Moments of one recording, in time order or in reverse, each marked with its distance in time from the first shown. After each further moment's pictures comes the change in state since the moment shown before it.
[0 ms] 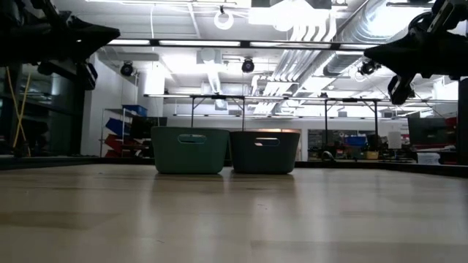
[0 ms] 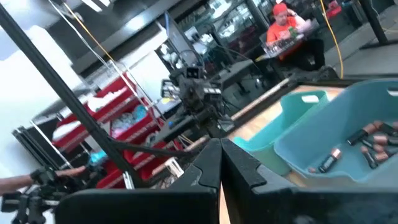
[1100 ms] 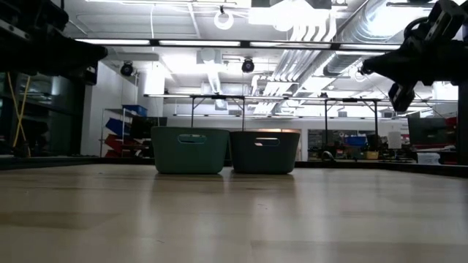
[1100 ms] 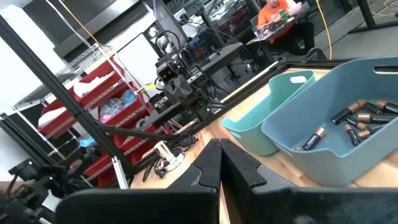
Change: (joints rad) left arm -0.175 0.005 0.001 -0.229 0.047 0.691; right arm 0.000 0.009 0.000 -0.082 -0.001 -0.001
